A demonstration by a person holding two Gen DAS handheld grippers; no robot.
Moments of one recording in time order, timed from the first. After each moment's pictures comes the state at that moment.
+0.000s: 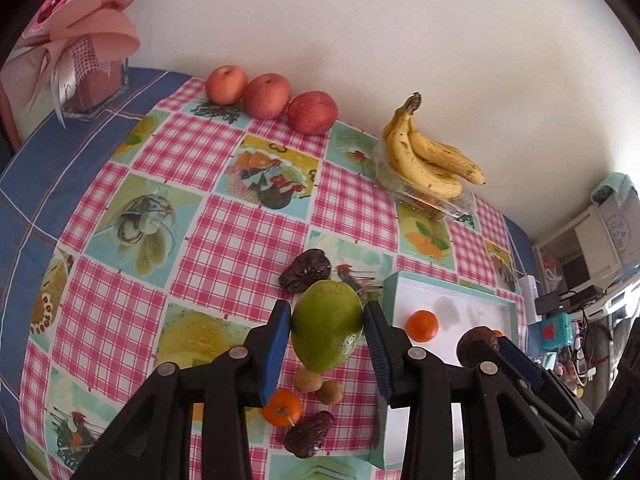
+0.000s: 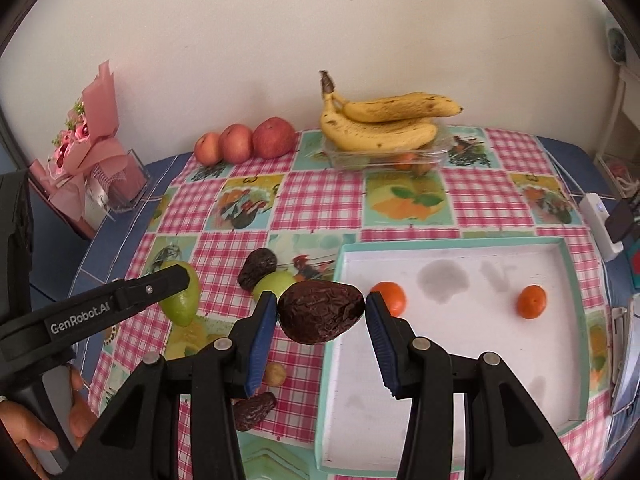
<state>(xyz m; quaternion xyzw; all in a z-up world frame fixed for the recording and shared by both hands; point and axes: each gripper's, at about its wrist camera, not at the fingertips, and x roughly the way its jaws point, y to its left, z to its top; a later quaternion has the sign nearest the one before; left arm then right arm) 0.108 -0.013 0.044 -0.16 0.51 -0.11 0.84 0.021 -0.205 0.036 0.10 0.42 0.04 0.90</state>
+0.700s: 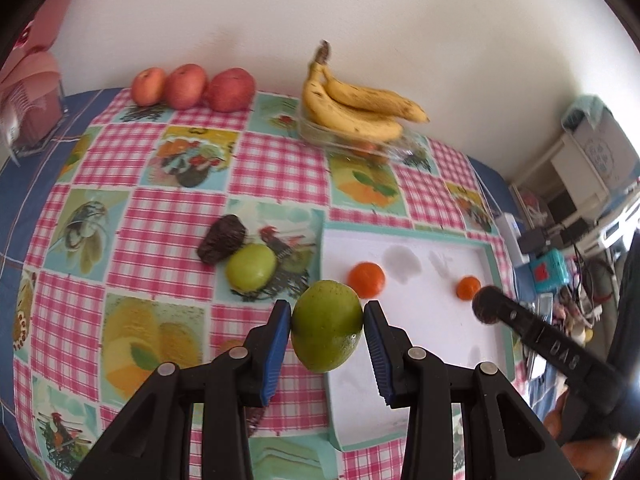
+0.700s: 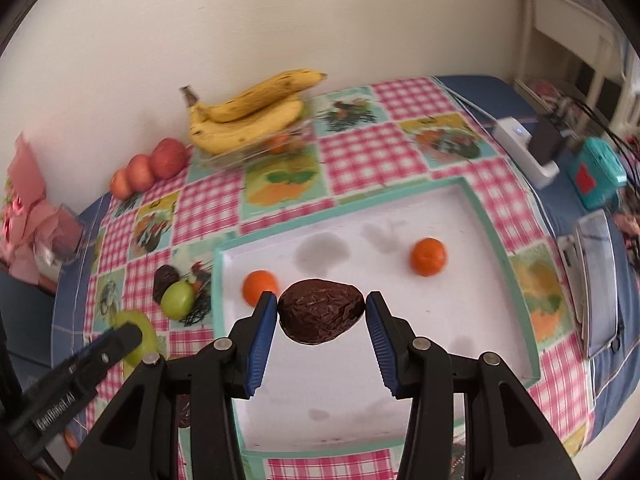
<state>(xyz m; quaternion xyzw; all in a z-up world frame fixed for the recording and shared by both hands) 0.084 -0.099 0.041 -0.08 0.53 -0.18 0.82 0.001 -0.312 0.022 0.19 0.46 -0.08 0.87</state>
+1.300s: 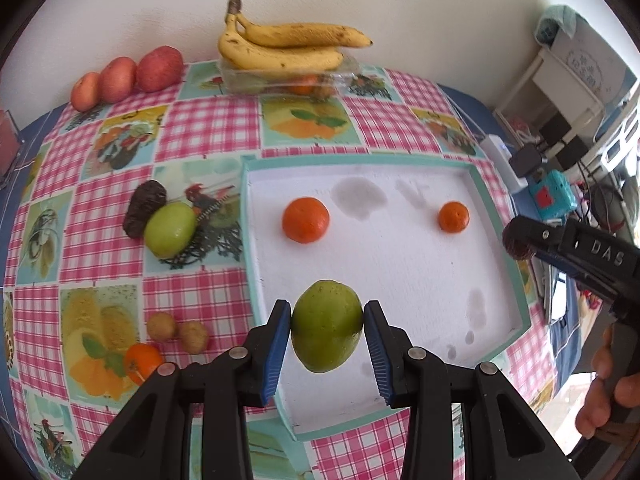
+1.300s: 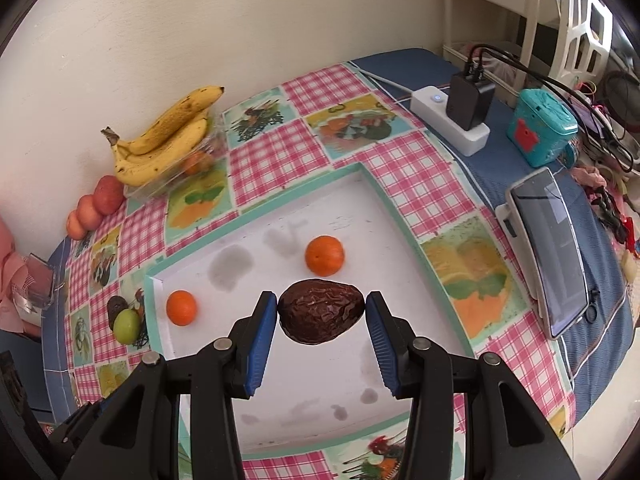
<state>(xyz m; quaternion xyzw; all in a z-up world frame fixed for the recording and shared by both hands) 0.058 -0.171 0.006 0.01 0.57 -0.22 0.79 -0.018 -0.381 0.011 0.23 0.46 -0.16 0.84</state>
